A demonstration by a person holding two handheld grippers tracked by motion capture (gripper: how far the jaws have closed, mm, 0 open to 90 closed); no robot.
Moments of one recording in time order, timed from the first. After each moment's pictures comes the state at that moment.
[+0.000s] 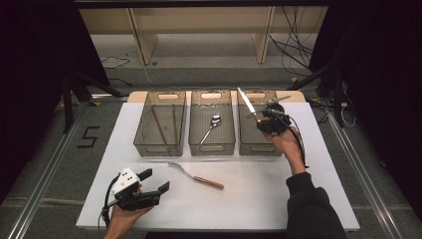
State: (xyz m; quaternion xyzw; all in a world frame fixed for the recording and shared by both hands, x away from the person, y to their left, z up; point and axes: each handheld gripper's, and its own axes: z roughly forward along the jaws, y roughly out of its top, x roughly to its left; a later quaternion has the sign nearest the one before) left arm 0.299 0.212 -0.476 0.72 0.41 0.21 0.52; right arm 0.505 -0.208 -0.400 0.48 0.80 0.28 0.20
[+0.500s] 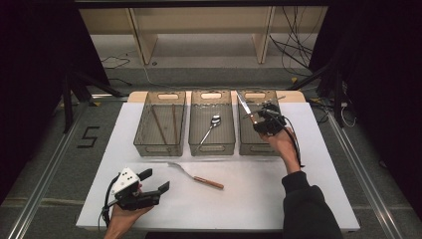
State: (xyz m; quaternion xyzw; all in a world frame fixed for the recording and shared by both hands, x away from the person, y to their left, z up) left arm 0.300 0.212 -0.476 0.71 0.42 0.20 0.52; right arm 0.512 -0.197 -0.408 0.50 0.81 0.27 0.18
